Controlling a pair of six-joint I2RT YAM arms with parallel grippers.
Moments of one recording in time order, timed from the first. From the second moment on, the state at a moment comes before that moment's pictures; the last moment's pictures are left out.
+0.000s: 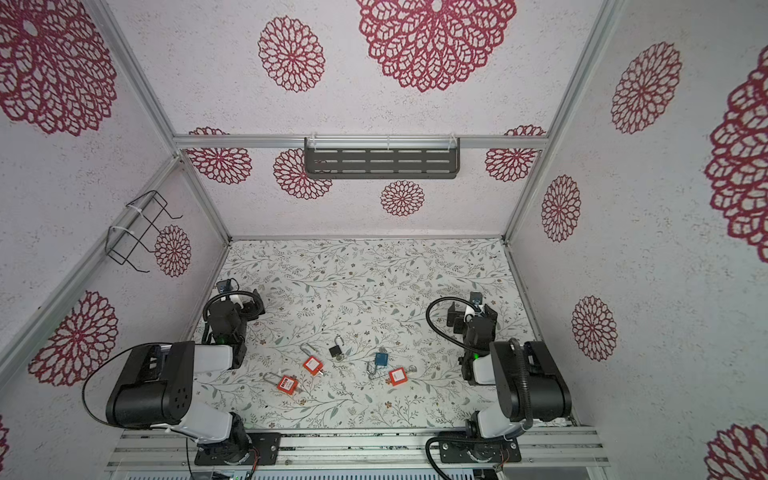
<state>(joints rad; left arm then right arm) 0.11 1.55 0.41 0.88 -0.22 -0.06 0.05 1.54 0.24 1.05 0.18 -0.02</state>
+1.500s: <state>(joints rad) 0.05 1.16 0.62 0.38 -0.28 -0.11 0.08 1.14 0.48 0.53 -0.02 -0.01</state>
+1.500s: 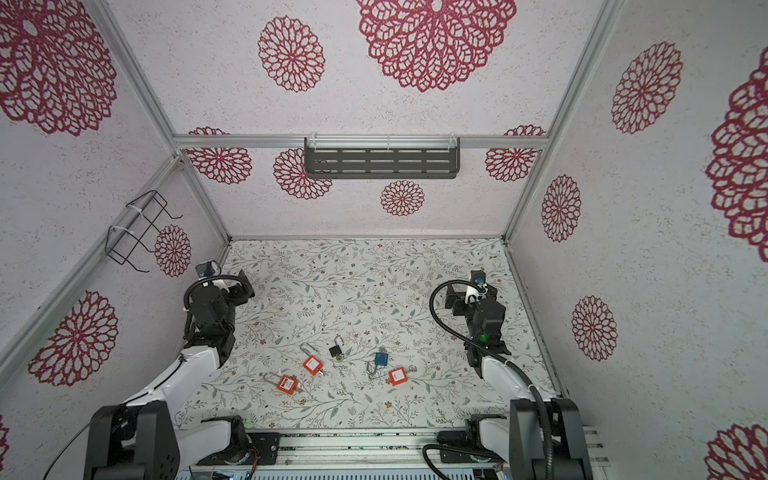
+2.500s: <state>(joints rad) -0.12 1.13 0.74 -0.07 -0.12 -0.13 0.54 1.35 0.88 -0.77 -0.32 -1.24</state>
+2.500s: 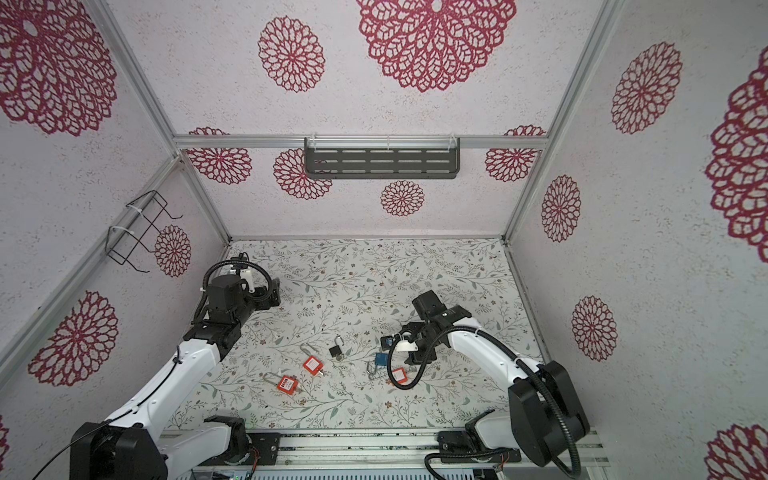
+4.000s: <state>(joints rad) -0.16 1.15 0.74 -0.09 -0.14 -0.08 0.67 1.51 0.78 -0.66 -0.31 -1.29</state>
